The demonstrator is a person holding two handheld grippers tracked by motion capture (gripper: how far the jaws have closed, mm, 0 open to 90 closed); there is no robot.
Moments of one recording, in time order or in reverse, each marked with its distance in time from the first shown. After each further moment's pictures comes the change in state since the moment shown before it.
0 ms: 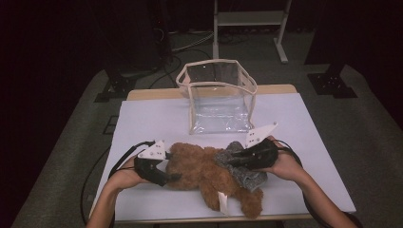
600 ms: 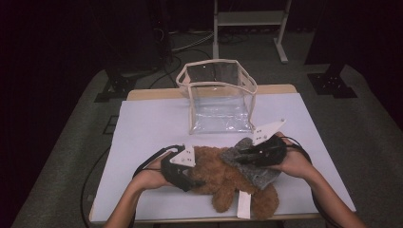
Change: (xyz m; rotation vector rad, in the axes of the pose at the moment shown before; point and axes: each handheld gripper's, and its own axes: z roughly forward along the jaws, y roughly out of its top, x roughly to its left) left arm -0.023 0.043 0.045 0.070 -0.052 0.108; right arm -0.001 0.002 -0.023 0.043 -0.047 -0.025
